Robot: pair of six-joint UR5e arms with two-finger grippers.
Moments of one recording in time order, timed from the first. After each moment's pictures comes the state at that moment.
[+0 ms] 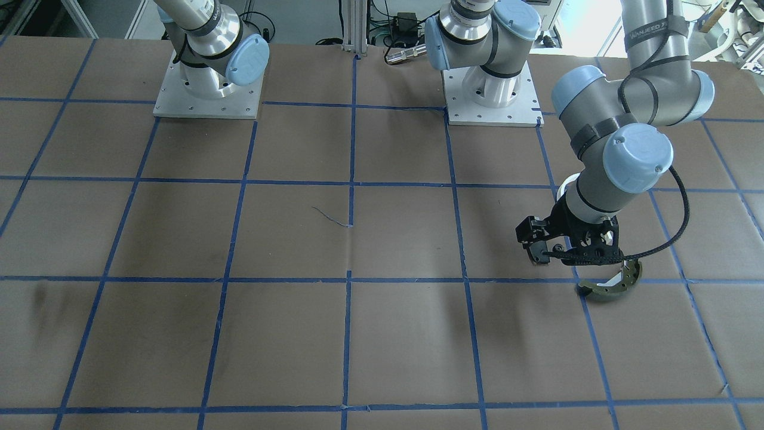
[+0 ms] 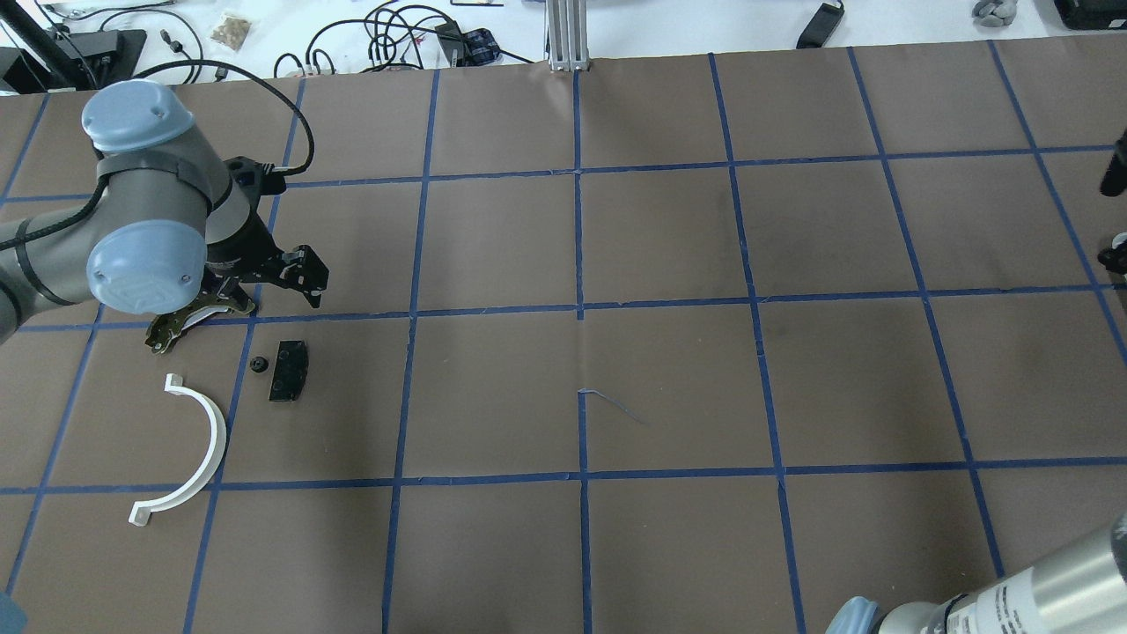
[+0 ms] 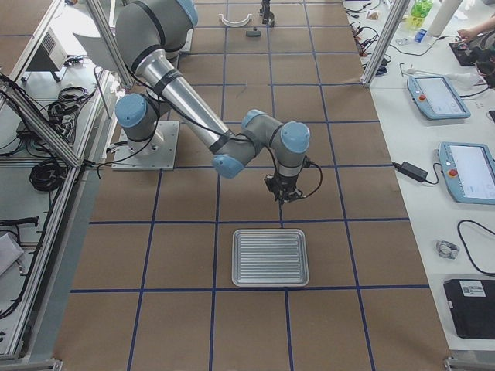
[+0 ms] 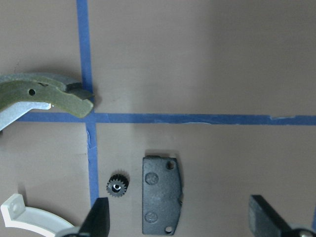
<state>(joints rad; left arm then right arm) -1.36 -1.78 -1.87 -1.14 1.64 0.18 0.95 -1.20 1.71 -2.13 -1.68 -1.55</state>
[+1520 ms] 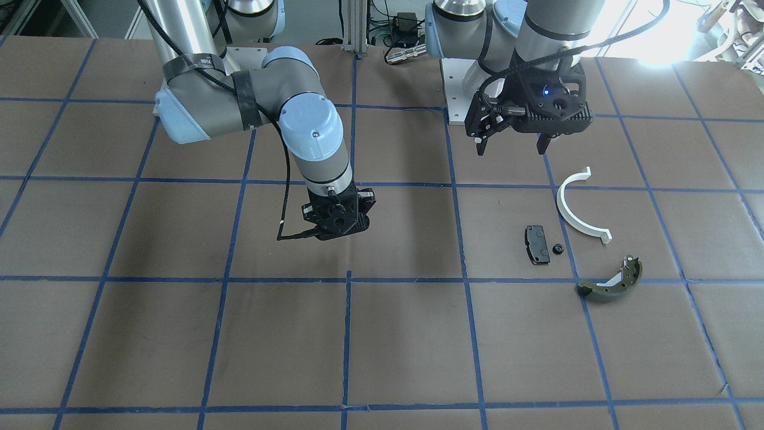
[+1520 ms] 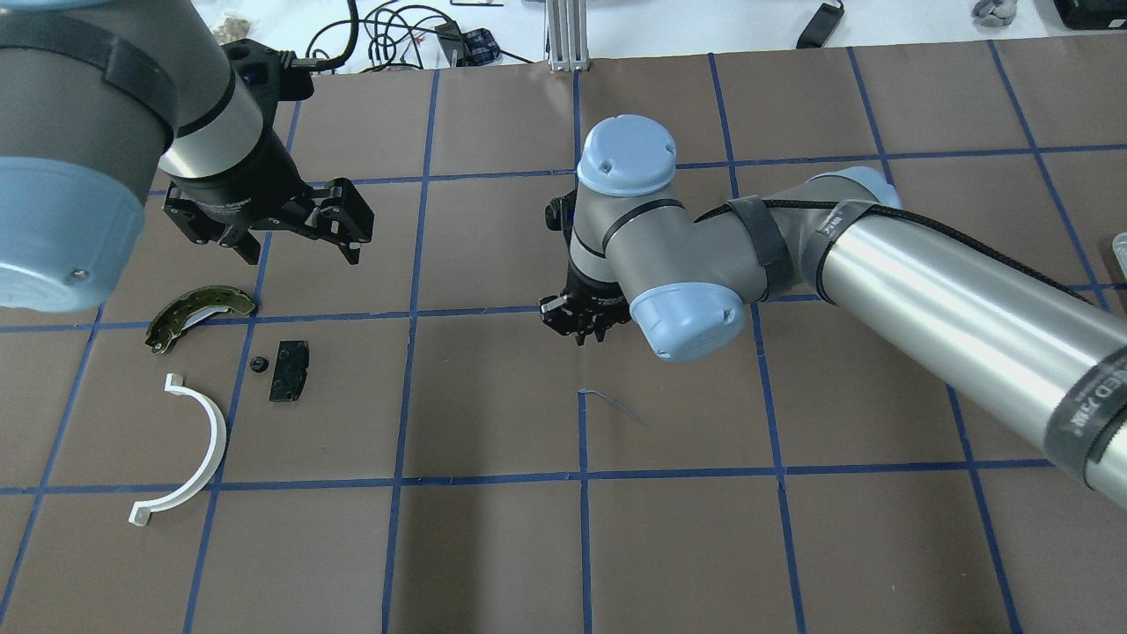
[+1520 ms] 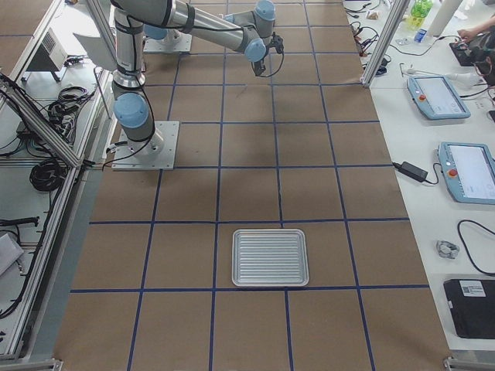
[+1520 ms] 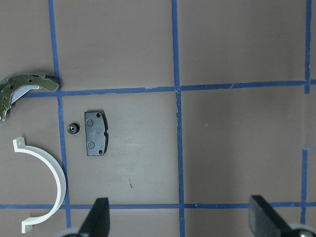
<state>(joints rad) -1.61 -1.50 -1.69 -1.49 1.63 -0.04 1.95 -1.22 1.80 -2.13 -1.42 0.16</state>
